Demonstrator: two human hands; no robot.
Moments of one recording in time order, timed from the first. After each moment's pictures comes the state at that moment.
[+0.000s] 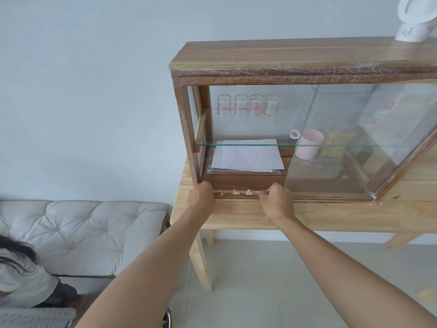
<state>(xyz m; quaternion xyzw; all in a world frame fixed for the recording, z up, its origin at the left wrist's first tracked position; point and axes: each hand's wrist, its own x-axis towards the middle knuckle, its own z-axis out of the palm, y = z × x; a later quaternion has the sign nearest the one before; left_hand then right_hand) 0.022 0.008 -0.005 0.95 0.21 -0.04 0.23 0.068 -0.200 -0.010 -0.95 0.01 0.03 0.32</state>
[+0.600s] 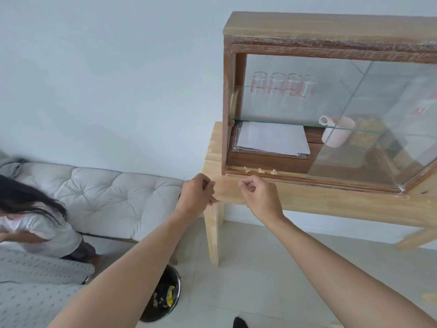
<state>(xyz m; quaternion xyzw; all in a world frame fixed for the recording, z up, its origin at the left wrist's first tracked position) -0.090 0.072 -0.038 0.86 0.22 0.10 0.45 -0.021 -0.122 -0.027 -0.89 -0.15 0.02 0.44</state>
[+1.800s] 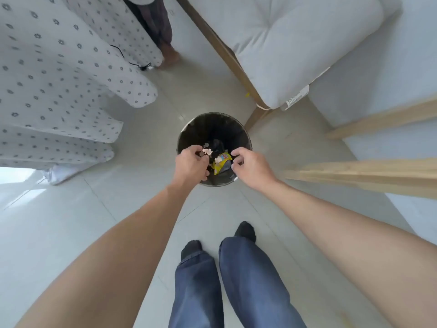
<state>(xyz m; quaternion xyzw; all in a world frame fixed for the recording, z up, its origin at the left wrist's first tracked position) -0.352 0.221 -0.585 0.51 0.69 0.01 0.51 -0.179 0.148 -0.583 -0.77 -0.43 0.45 0.12</state>
